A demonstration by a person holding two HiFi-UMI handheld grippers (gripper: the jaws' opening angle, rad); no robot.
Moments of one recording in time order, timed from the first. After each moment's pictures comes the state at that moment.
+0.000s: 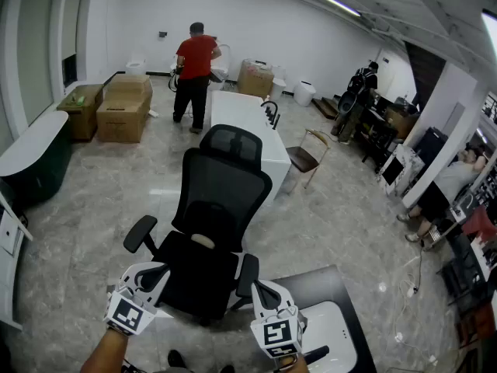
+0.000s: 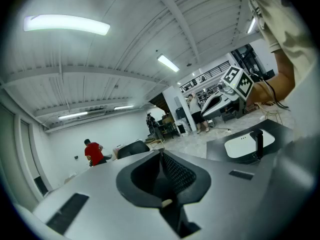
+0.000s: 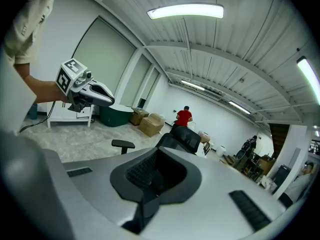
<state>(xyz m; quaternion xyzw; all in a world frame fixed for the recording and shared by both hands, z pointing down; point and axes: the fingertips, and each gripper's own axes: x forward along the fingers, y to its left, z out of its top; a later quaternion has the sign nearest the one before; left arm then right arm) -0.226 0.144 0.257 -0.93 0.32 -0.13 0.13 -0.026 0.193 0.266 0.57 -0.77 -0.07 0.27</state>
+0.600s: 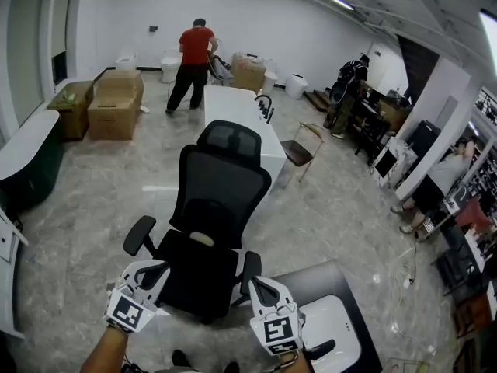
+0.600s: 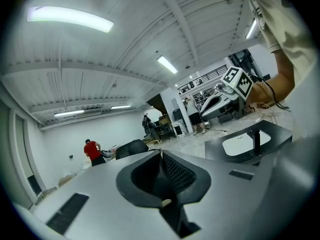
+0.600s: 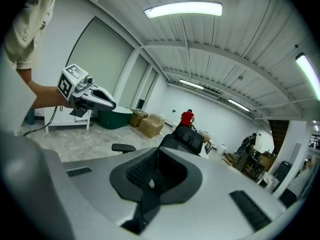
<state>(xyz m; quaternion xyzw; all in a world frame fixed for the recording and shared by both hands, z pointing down) -0.251 0.109 0.270 -0.94 0.30 -0.12 0.12 -0.060 0.166 0.276 0.58 -0.77 -0.05 0.26</state>
